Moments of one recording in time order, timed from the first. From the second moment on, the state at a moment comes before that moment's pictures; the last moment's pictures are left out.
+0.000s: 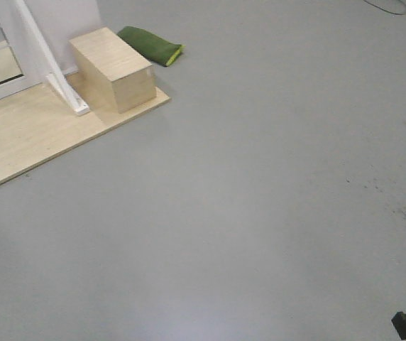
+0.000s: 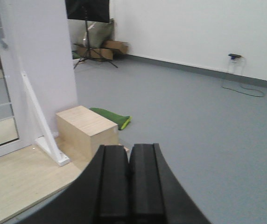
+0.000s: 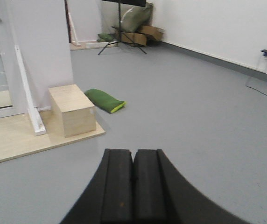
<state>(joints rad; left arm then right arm) -0.07 -0.01 0.03 -0.12 0.11 0.09 0.13 -0.01 0.03 0.11 0.19 -0.12</state>
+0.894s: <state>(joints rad) -0.07 -0.01 0.03 -0.12 0.11 0.09 0.13 -0.01 0.03 0.11 0.19 -0.12</state>
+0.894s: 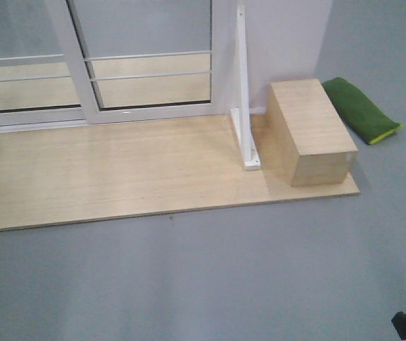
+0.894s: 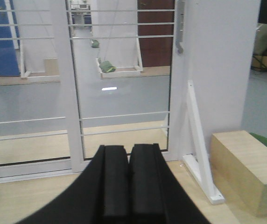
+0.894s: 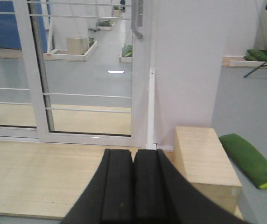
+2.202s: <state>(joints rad) -0.07 -0.01 0.03 -0.12 0.11 0.09 0.13 -0.01 0.03 0.11 0.19 -0.12</state>
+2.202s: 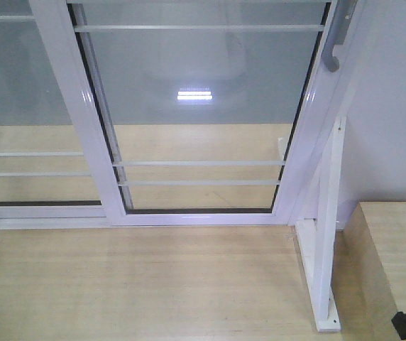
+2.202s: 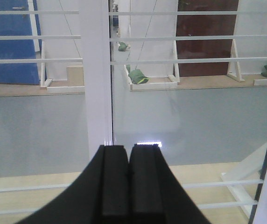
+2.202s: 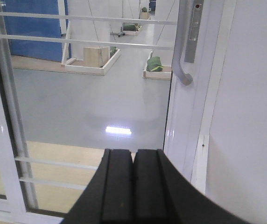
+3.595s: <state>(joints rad) -0.07 -0.01 0.03 -0.12 0.11 0.09 0.13 -0.01 0.03 0.11 0.19 -0.12</state>
